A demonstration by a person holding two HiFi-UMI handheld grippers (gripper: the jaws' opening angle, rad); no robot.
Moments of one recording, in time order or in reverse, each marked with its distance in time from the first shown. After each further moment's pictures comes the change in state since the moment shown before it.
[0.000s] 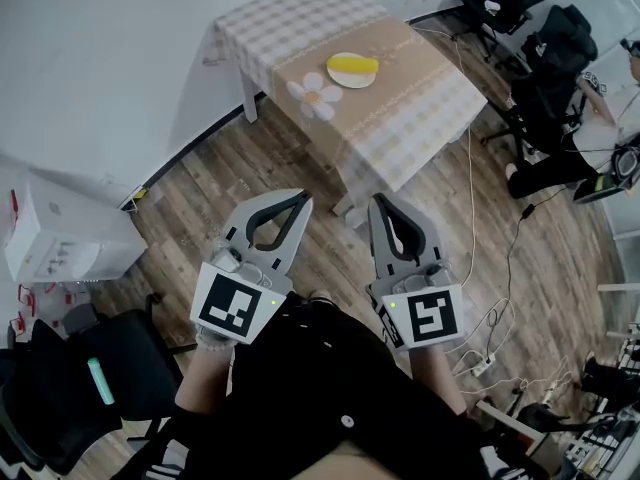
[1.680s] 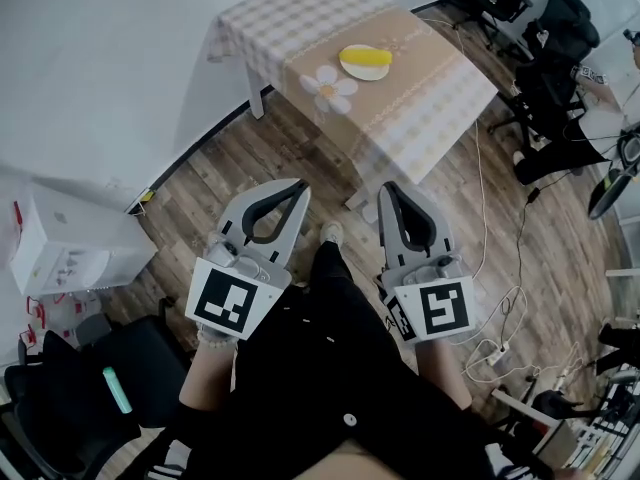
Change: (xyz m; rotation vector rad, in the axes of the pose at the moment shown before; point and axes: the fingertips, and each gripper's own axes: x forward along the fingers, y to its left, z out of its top) left arm -0.029 0.049 -0.018 -0.011 -0.019 -0.011; right arm 0.031 0.030 -0.002 0.052 -0.028 -0.060
